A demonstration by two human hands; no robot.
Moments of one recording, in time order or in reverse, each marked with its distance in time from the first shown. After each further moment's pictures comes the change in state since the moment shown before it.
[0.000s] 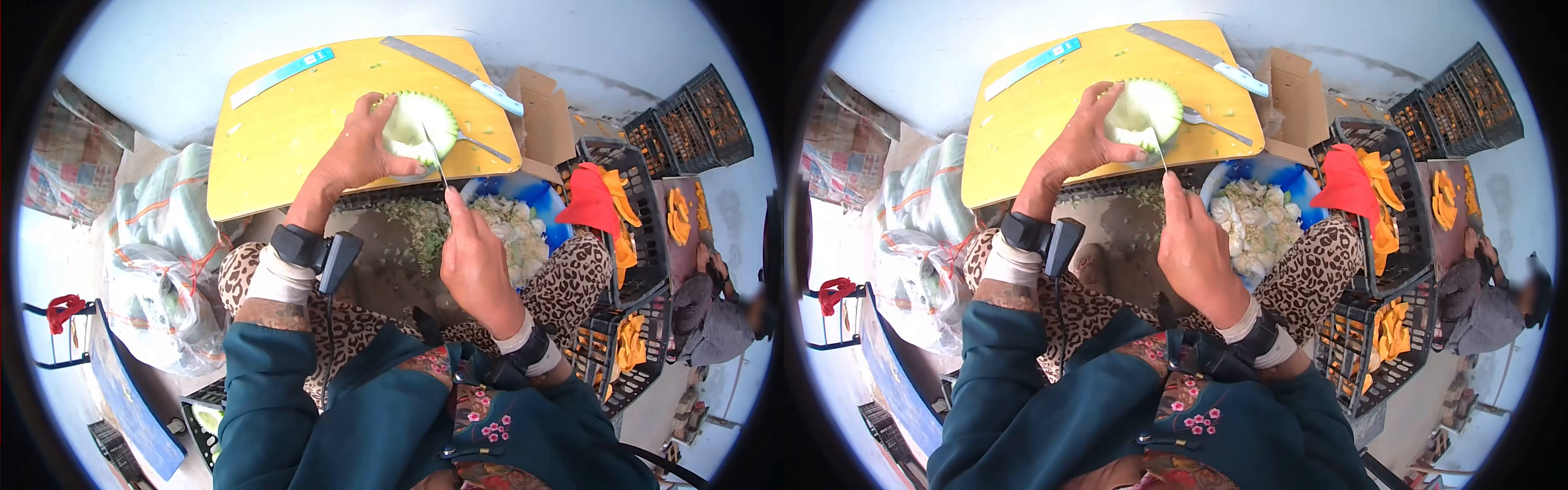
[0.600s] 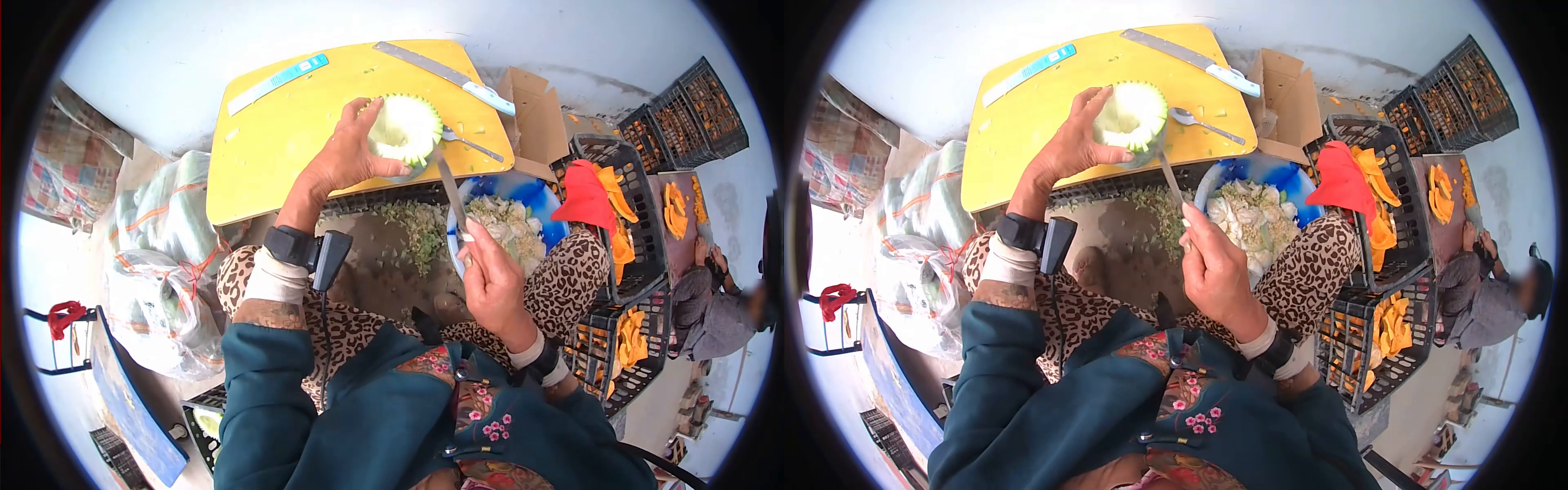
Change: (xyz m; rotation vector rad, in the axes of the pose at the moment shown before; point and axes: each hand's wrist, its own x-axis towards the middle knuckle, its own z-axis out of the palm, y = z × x) left_hand -0.001 -0.009 -0.007 -0.003 -0.035 -0.012; right_hand -0.041 0.016 -0.014 0.344 0.118 0.013
